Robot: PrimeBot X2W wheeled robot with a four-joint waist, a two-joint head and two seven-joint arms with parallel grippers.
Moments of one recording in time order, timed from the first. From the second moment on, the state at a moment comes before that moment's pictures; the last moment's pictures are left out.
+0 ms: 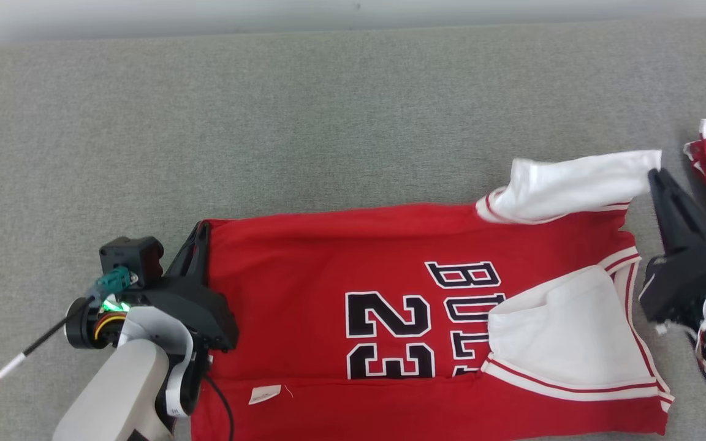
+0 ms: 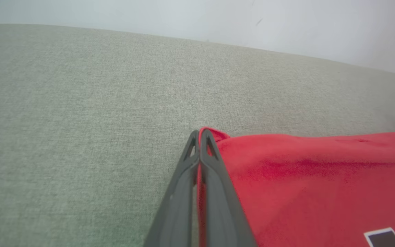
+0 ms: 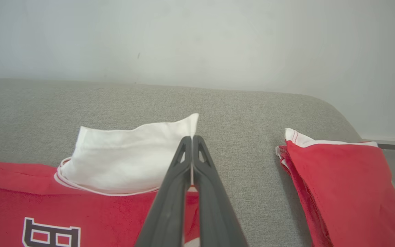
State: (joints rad) left arm -0.57 0.30 -0.51 0.45 -0.72 0.13 -0.06; right arm -0.35 -0.30 -0.06 0.00 0.27 0.13 0.35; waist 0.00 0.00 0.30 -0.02
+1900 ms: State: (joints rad) left arm -0.18 0.35 -0.58 0.34 -0.68 0.26 -0.22; right arm 0.20 -0.23 -0.06 -0.13 0.33 0.13 0.55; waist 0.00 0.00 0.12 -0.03
